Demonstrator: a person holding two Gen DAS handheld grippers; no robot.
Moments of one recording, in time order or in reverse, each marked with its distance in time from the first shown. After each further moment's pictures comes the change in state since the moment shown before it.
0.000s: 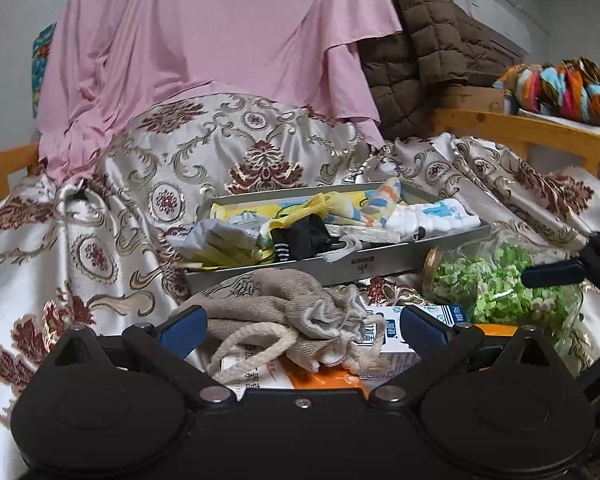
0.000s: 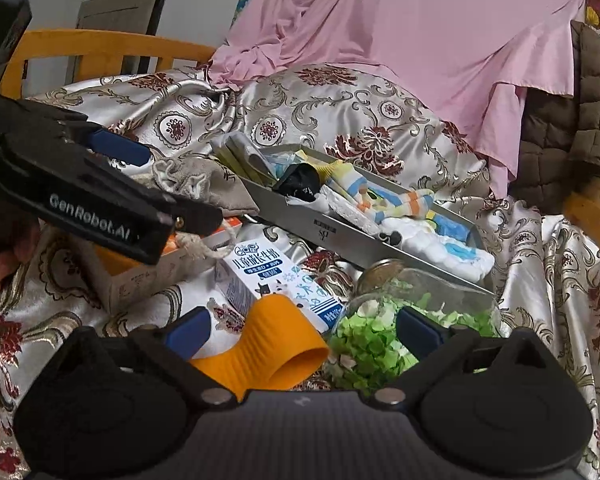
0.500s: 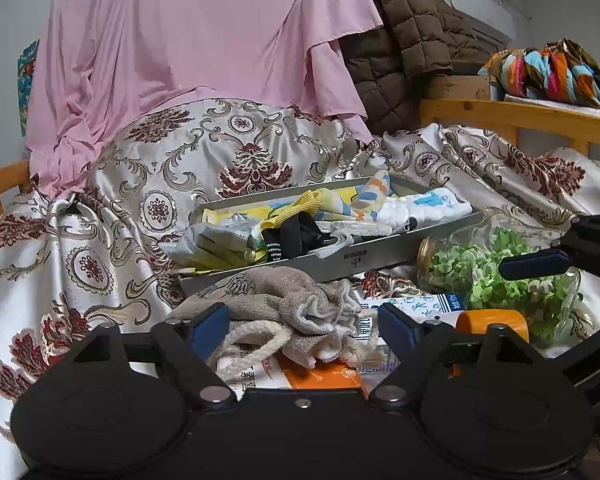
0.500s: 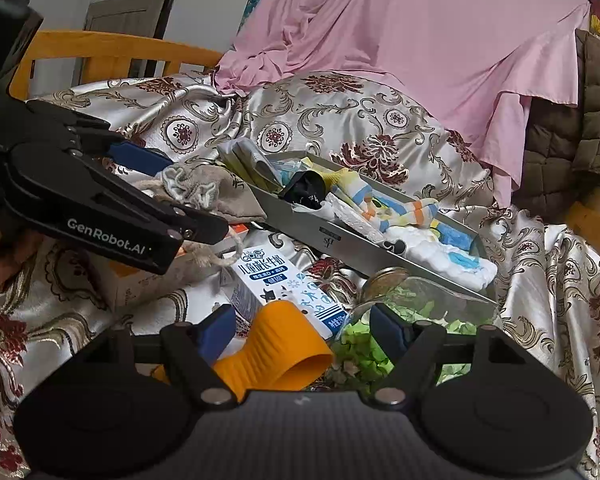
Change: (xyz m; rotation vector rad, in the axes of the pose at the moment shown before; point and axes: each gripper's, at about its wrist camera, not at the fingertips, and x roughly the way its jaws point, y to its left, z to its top) left arm 0.000 -0.004 -0.002 0.061 0.000 -0.013; right arm -0.002 0.003 0.001 -0.016 -0.019 0.010
